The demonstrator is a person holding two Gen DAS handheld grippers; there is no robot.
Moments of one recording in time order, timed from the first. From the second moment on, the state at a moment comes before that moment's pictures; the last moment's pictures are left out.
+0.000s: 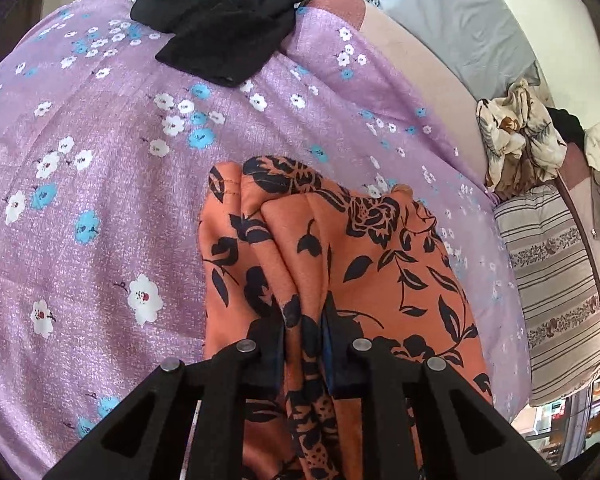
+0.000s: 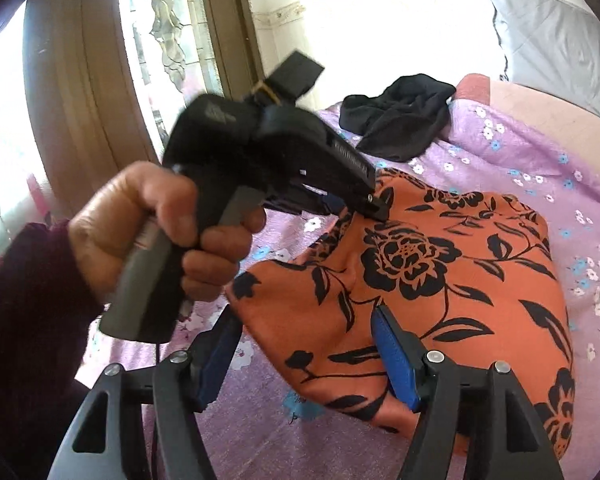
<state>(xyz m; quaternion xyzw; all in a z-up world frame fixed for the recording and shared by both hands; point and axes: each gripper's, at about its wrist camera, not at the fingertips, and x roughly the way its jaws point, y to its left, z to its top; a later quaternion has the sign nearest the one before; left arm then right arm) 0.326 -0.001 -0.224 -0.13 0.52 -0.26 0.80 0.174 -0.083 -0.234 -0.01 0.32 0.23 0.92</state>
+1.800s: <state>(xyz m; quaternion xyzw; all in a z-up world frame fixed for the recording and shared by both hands) 0.207 0.005 -0.207 -0.01 0.48 -0.16 0.86 0.179 -0.210 -0.239 0.25 0.39 0.08 0.88</state>
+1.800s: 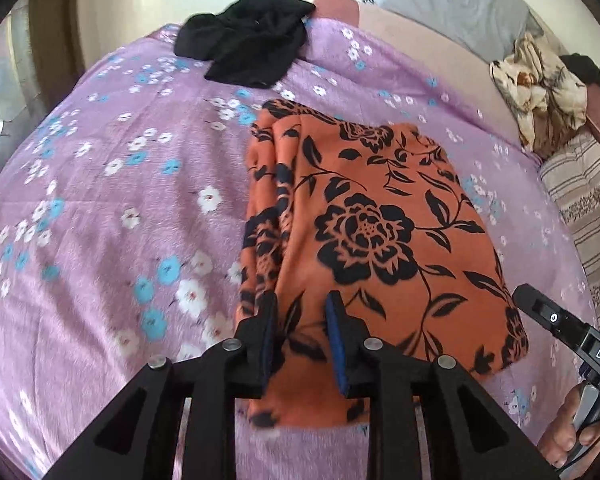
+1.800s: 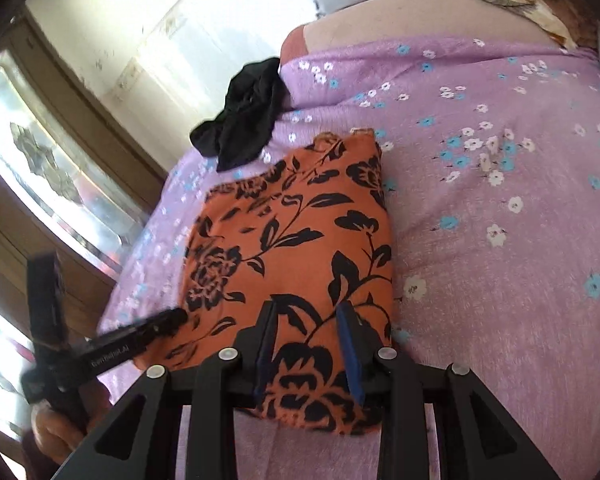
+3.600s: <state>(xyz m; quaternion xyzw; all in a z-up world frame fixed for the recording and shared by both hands) 0.096 -0.025 -0.114 0.07 0.32 -0.03 0.95 0.092 -0.219 -0.188 0.18 0.30 0.06 0.94</state>
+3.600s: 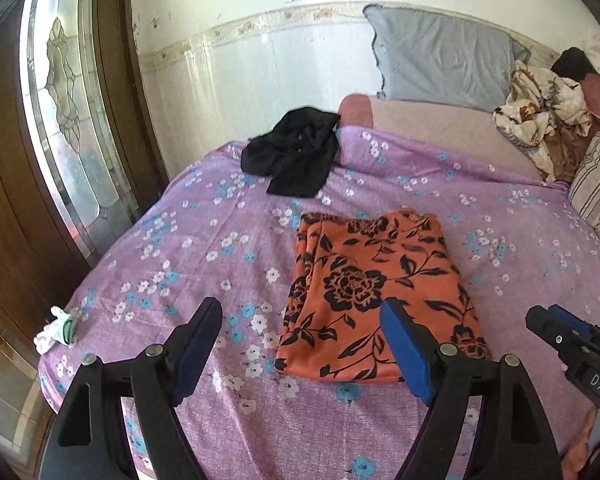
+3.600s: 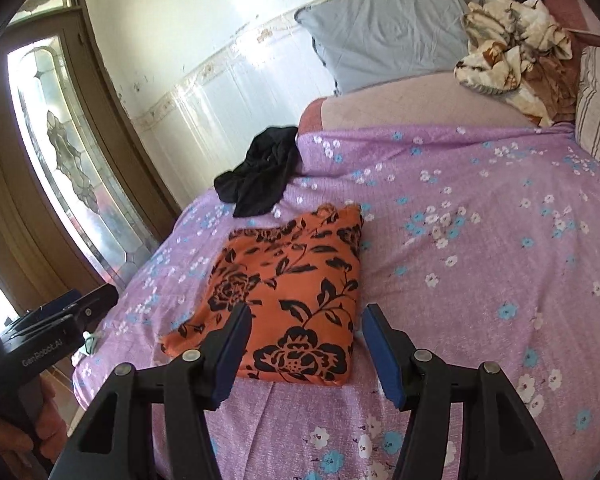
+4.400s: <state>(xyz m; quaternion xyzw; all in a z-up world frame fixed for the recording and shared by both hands) 0.187 0.030 -0.204 0.00 0.46 0.03 0.89 0.165 -0.209 -0.244 0.22 0.39 0.05 0.89</state>
